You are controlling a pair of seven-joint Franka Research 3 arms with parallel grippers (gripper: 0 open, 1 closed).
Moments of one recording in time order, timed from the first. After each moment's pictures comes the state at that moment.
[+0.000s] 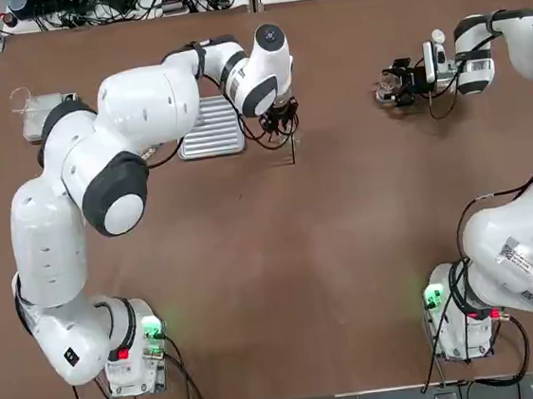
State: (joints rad) left arm -0.83 0.64 -0.10 -1.57 0.09 2.28 -1.35; right arm -0.66 0.88 0.39 -1.84 1.10 1.96 -2.64
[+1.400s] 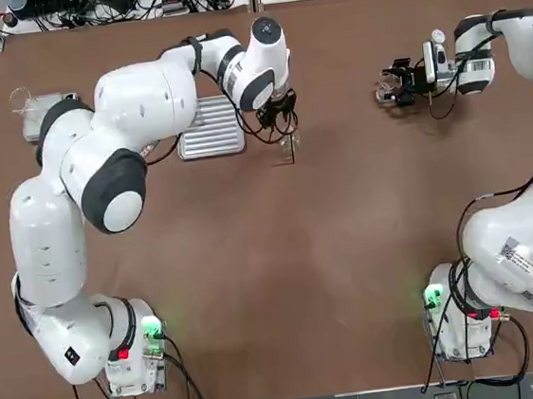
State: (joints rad) left arm -0.81 0.63 -0.10 -1.55 0.09 2.27 -1.34; right arm -0.66 0.88 0.39 -1.84 1.10 1.96 -2.64
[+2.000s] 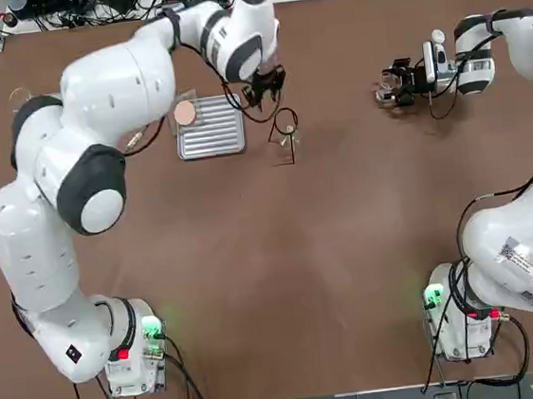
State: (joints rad) left arm -0.73 0.49 -0.10 -1.54 0.09 2.08 -1.25; right arm -0.66 0.88 0.39 -1.84 1.10 1.96 -2.64
